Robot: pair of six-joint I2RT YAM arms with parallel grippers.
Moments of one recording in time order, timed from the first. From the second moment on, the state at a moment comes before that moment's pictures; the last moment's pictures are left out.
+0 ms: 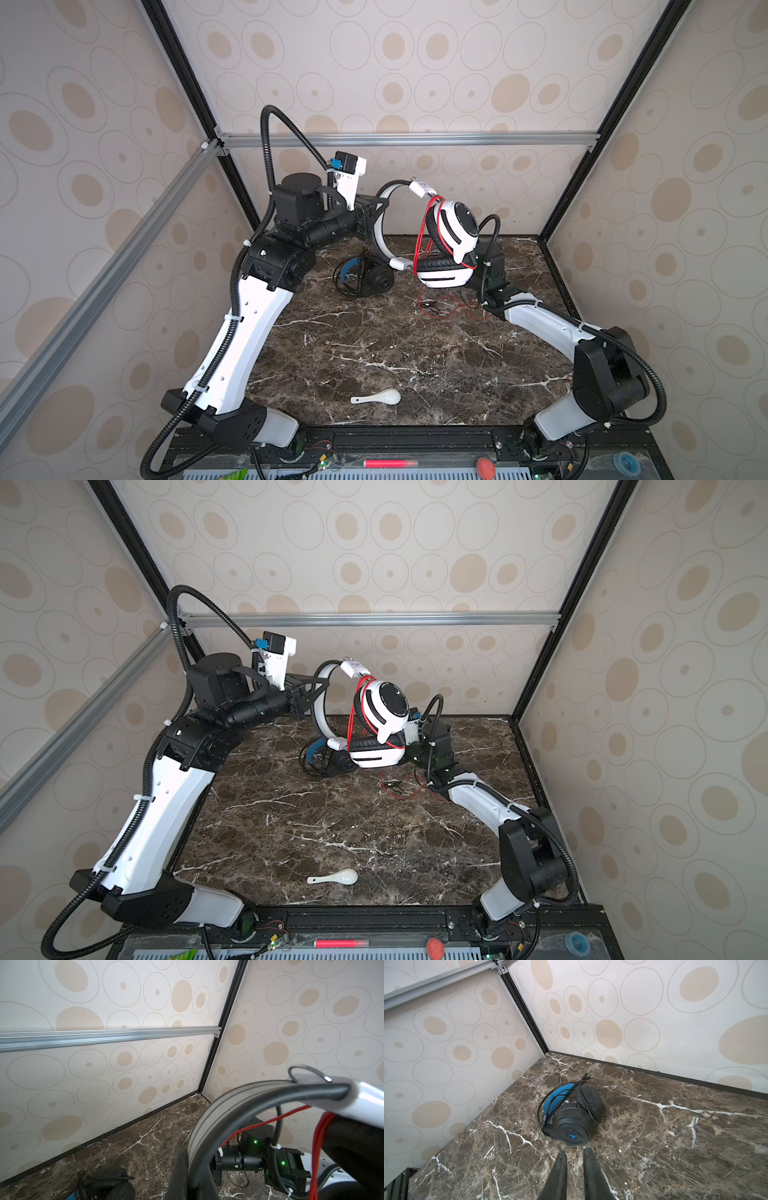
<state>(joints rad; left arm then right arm) -0.45 1.44 1.92 -0.60 0.36 -0.20 0.40 1.57 1.05 0.26 -0.38 0.25</state>
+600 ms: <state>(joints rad) -0.45 1.48 1.98 -0.60 0.39 -0.24 0.39 1.73 1.07 0.41 -0.45 0.34</state>
